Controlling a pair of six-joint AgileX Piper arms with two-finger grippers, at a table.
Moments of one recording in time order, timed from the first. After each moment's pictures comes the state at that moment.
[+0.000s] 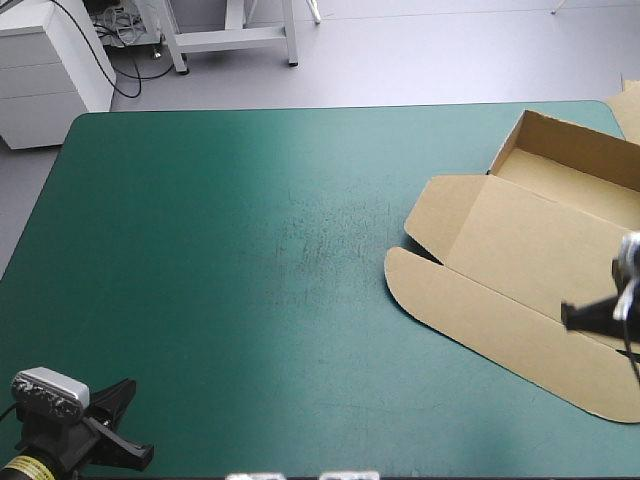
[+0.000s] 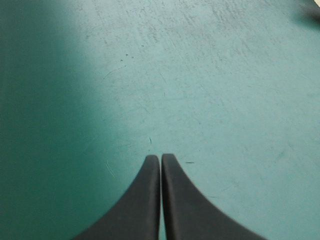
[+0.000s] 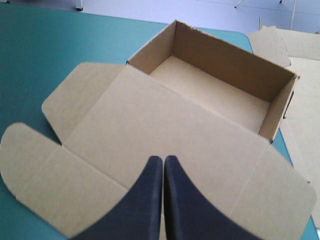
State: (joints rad) left arm -0.37 0.14 -0.48 0.00 0.97 -0.05; right arm -0.15 0.65 -1.11 0.07 1.01 -0.23
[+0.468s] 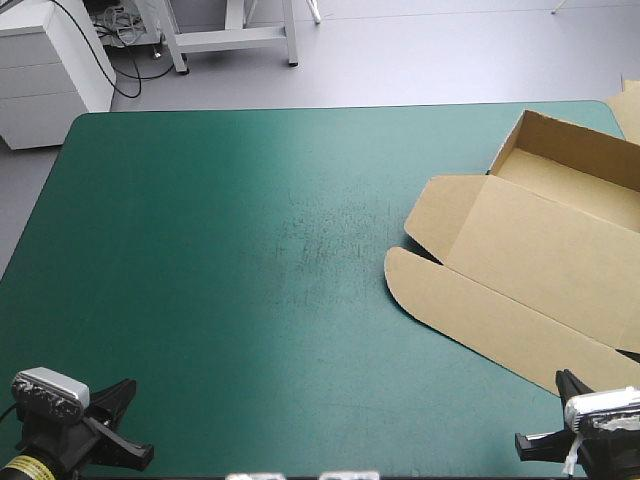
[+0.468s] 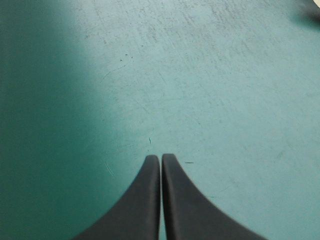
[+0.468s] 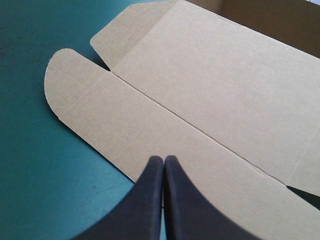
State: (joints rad) left arm -0.37 0.14 -0.48 0.00 0.97 -0.05; right arm -0.15 0.03 -0.52 0.22 0.96 -0.31
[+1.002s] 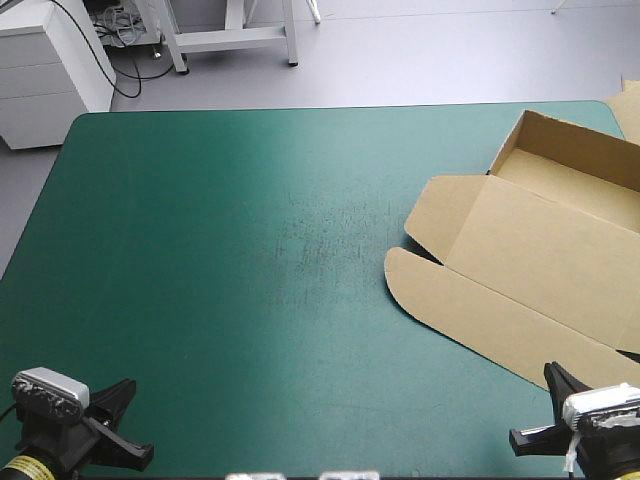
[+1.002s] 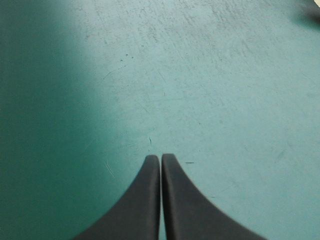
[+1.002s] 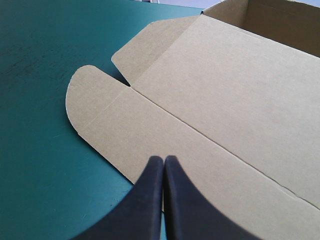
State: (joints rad) left arm -0.37 0.14 -0.48 0.00 0.97 -0.05; right arm -0.06 0.02 -0.45 0.24 0.84 -0.28
